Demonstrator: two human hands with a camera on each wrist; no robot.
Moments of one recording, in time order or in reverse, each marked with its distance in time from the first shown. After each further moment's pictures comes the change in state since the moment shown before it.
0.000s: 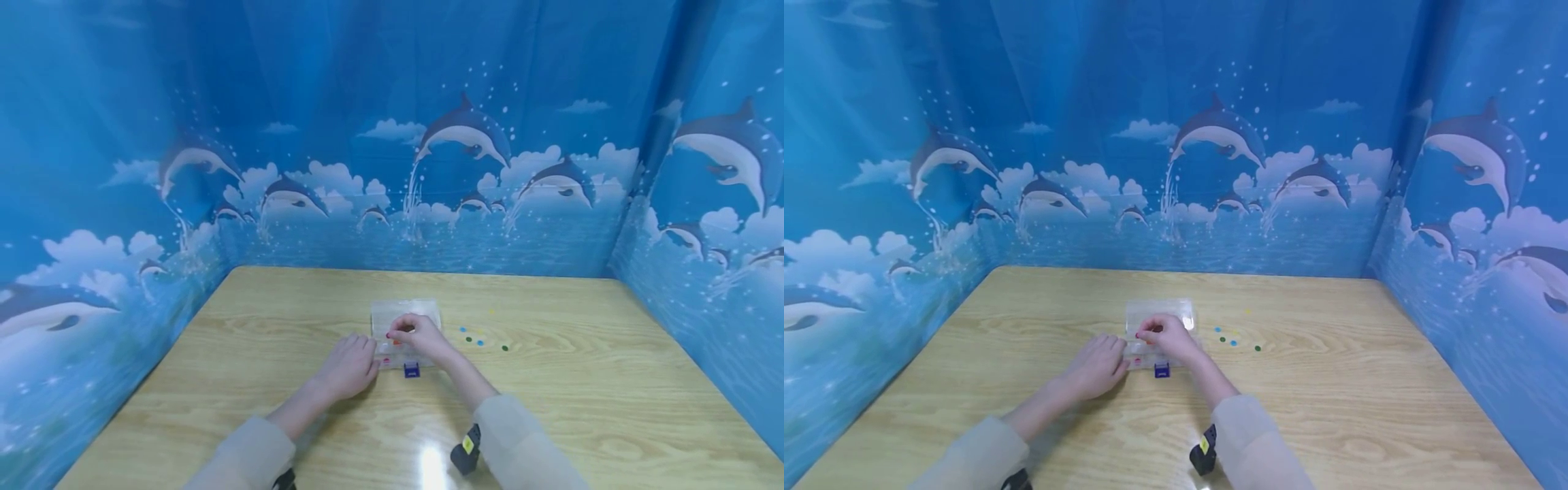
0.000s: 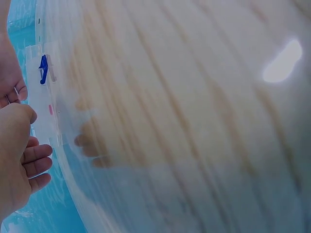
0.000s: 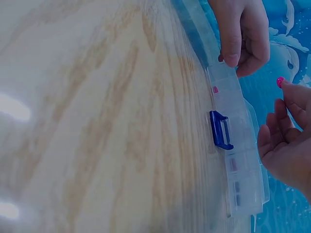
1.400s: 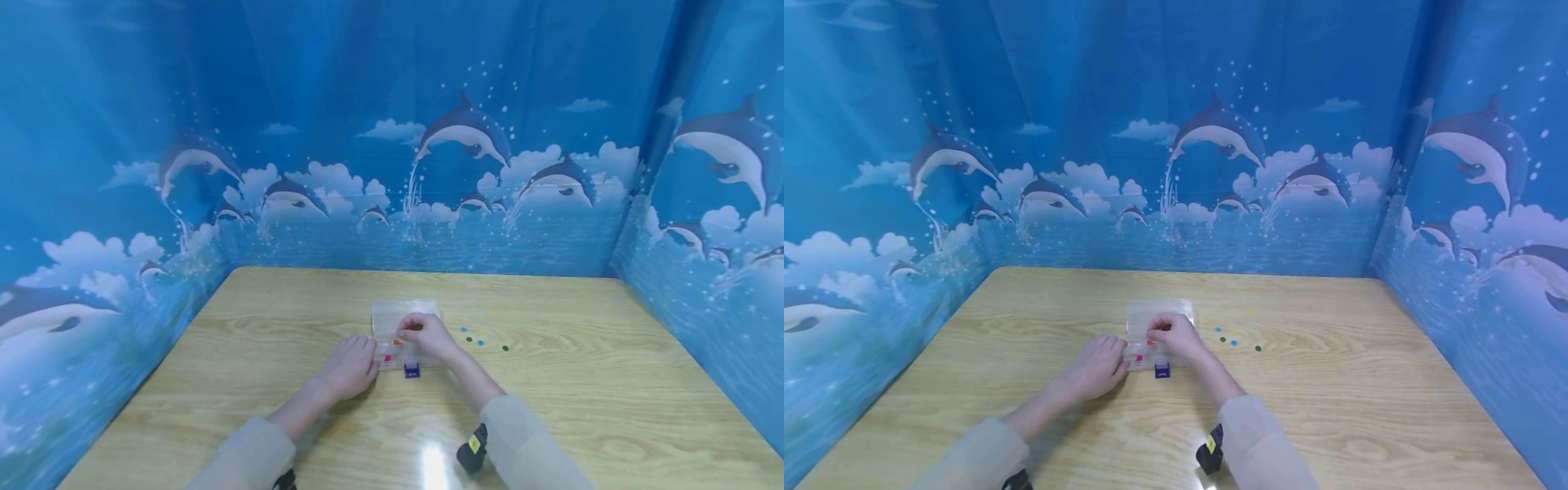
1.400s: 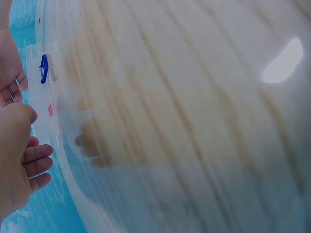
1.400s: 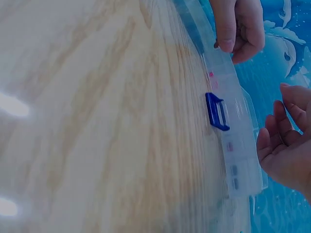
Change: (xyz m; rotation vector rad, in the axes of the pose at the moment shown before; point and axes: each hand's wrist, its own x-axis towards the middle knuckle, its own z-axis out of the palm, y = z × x) left_hand 0.000 0.001 0.000 -0.008 0.014 0.004; right_hand -0.002 0.006 -0.010 -0.044 0.049 0.071
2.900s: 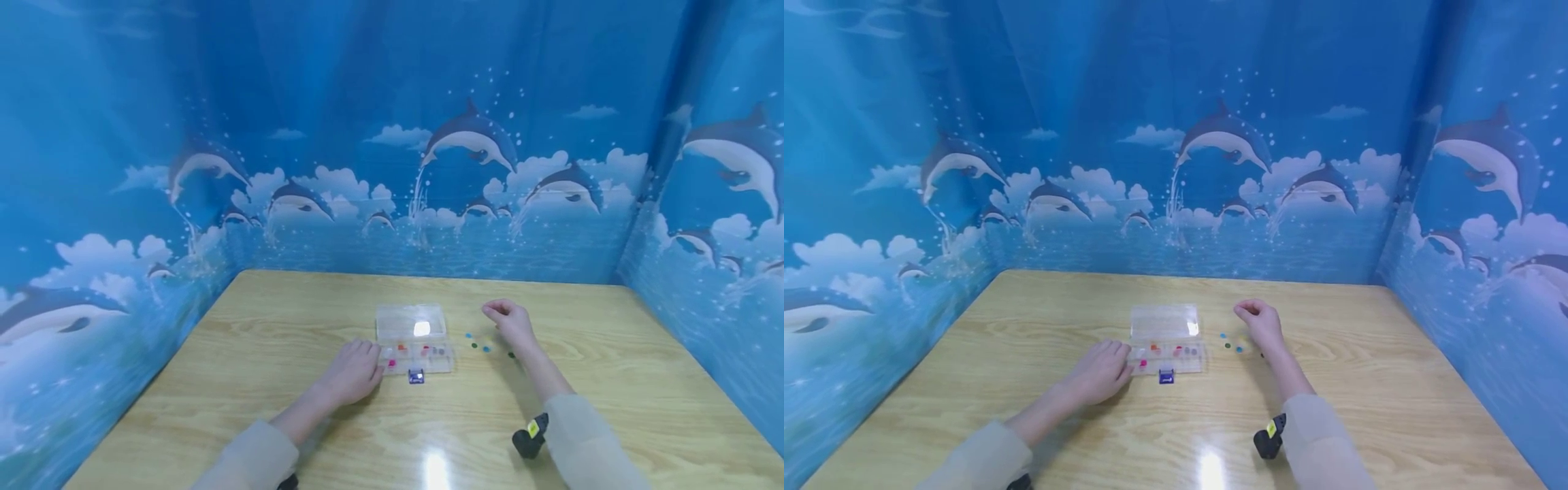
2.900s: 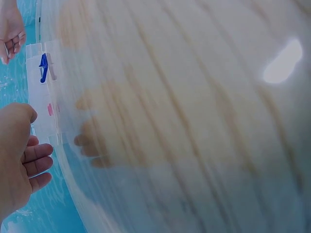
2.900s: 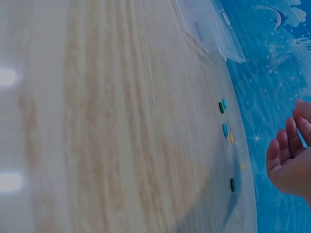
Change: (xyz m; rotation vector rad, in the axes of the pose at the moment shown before) left_hand -0.001 -0.002 0.000 0.017 -0.045 0.003; right_hand -0.012 0.056 -0.114 0.022 0.352 0.181
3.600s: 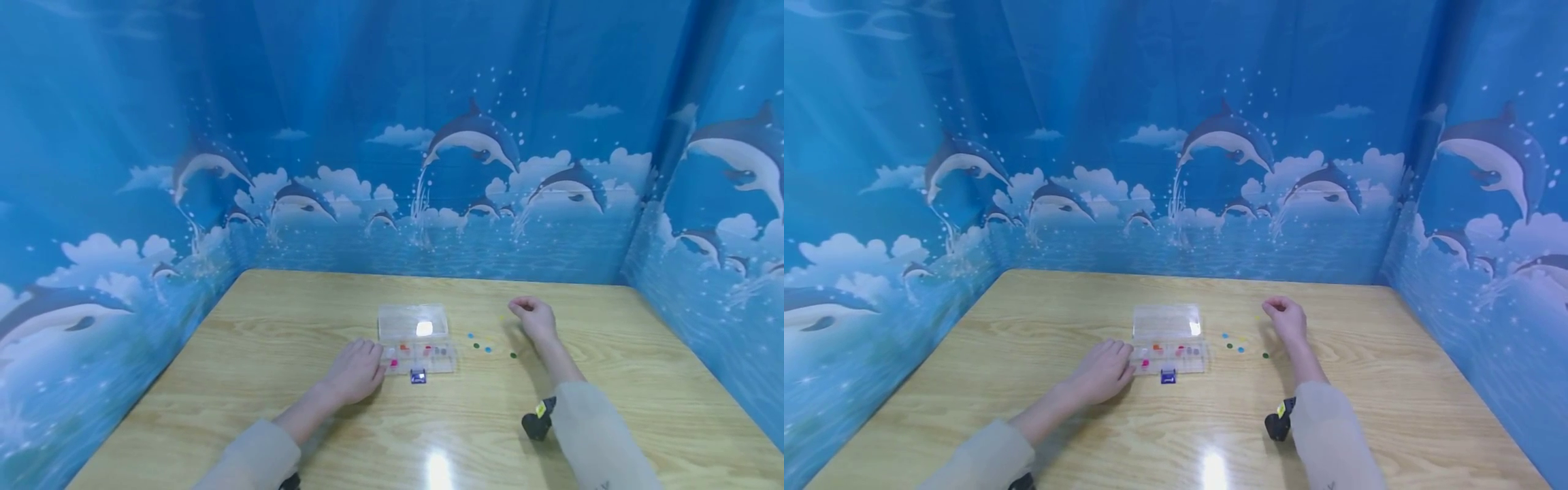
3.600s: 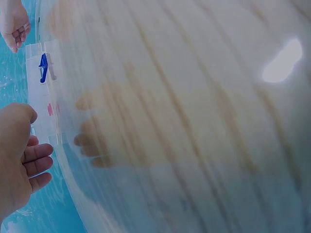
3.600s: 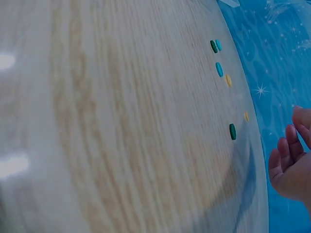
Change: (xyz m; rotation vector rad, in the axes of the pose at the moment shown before) left_hand 0.000 0.001 0.000 0.007 -0.001 -0.014; right_hand 0.019 0.024 -0.033 -0.054 0.088 0.077
